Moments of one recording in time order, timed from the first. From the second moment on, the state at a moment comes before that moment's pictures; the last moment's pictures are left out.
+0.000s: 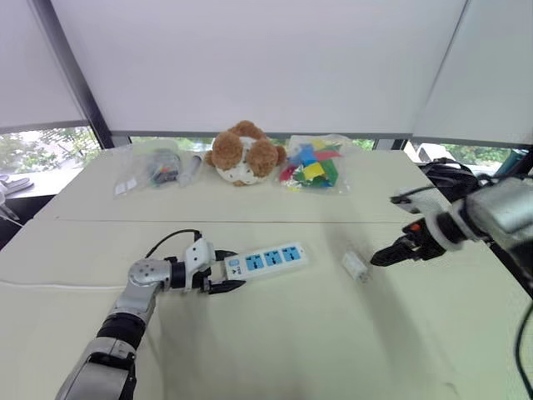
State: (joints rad) left arm -0.63 0.45 -0.10 0.72 -0.16 -0.34 -1.23; right arm -1.26 -1.03 0.72 0.44 0.36 1.22 1.25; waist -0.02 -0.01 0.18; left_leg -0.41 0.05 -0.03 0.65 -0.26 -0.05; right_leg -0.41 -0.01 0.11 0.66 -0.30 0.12
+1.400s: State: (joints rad) left arm -0.45 0.42 -0.10 0.47 -0.15 -0.25 -1.03; right arm -1.41 -0.51 0.66 1.33 -0.38 0.75 1.57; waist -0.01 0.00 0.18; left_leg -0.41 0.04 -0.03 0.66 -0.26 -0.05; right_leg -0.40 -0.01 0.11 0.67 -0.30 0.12
